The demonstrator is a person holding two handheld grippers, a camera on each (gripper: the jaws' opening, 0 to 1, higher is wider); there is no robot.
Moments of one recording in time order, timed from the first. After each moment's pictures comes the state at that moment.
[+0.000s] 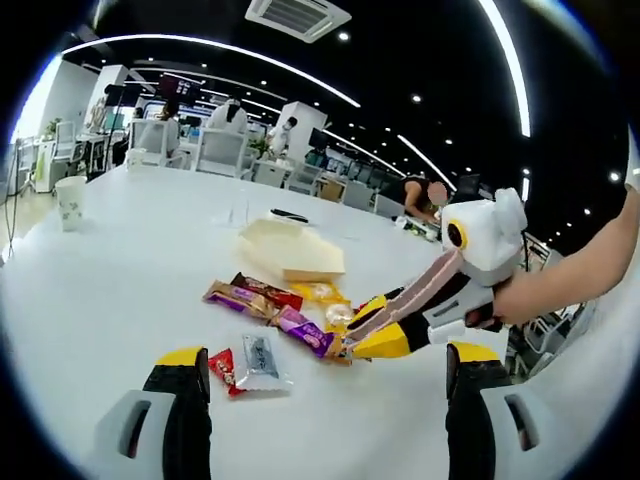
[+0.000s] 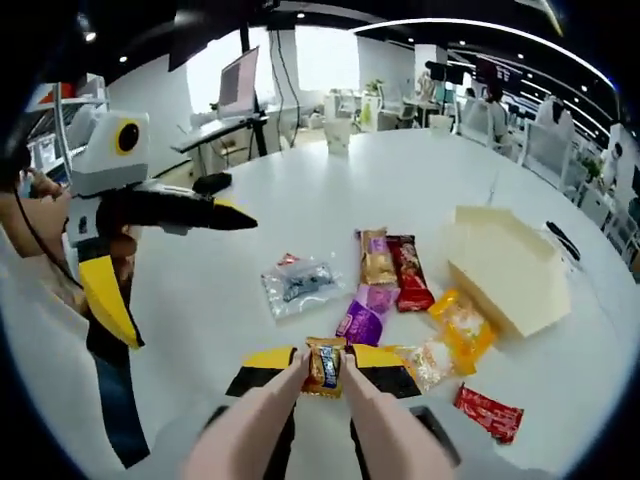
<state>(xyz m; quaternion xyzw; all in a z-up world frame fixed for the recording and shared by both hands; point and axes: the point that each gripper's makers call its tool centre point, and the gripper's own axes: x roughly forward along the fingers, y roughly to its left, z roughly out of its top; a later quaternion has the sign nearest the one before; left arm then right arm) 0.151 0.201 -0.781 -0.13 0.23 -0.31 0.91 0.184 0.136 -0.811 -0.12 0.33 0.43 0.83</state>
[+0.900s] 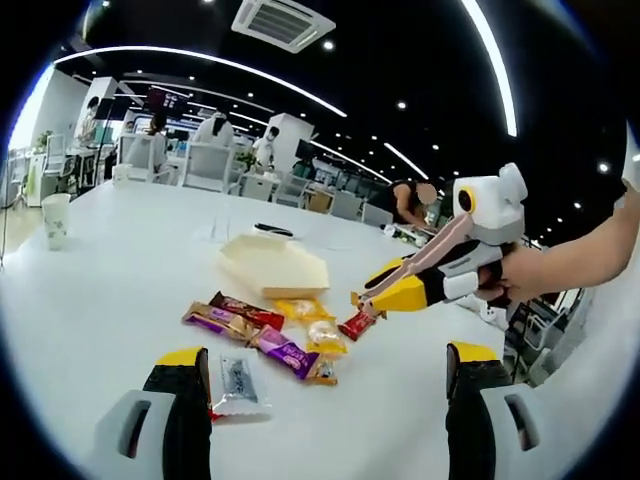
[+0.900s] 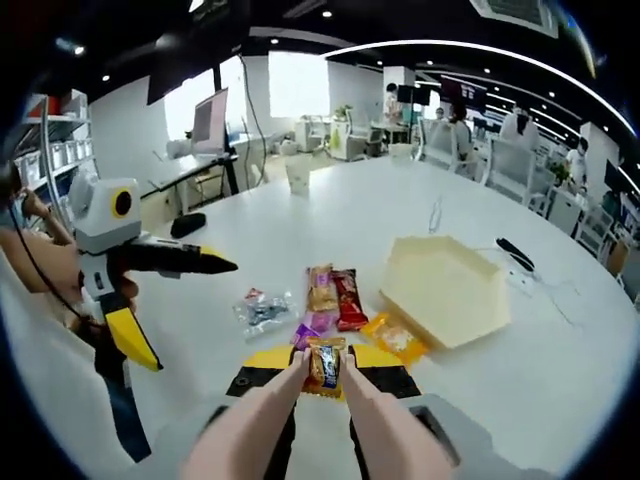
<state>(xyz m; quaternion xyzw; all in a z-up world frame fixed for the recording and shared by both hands) 0.158 0.180 -0.768 -0.12 0.20 -0.34 0.91 0.198 0.097 -0.759 -0.12 0.29 0.41 0.86</state>
